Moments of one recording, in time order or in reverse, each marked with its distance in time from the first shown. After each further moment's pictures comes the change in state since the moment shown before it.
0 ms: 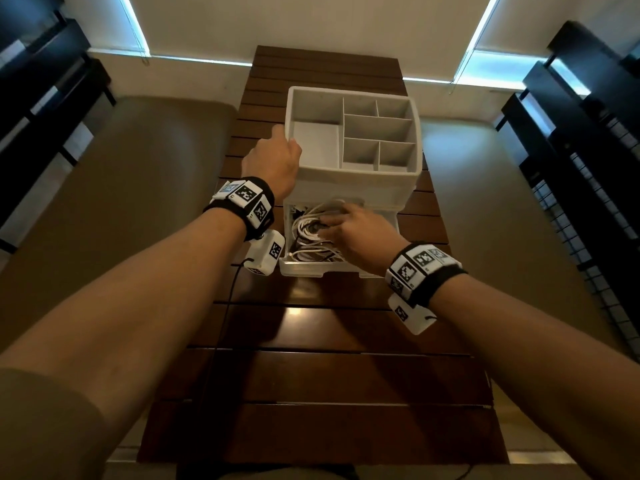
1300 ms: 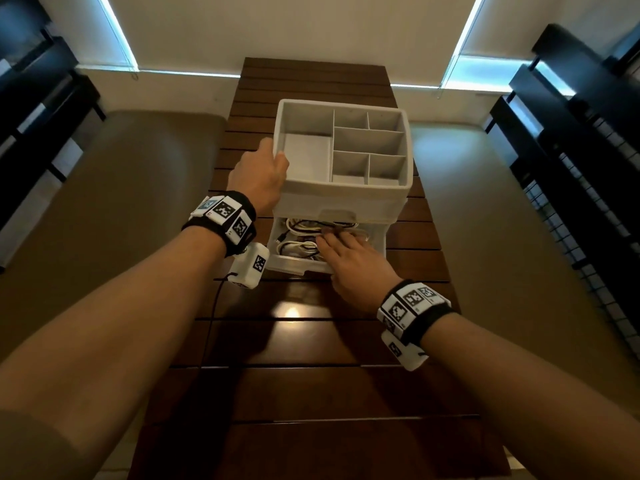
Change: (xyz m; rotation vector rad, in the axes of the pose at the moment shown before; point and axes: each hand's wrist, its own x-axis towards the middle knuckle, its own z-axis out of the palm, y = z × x) left_hand 0.006 -0.006 0.002 -0.080 -0.050 0.021; right_hand -0.030 -0.020 0.029 0.084 -0.097 0.259
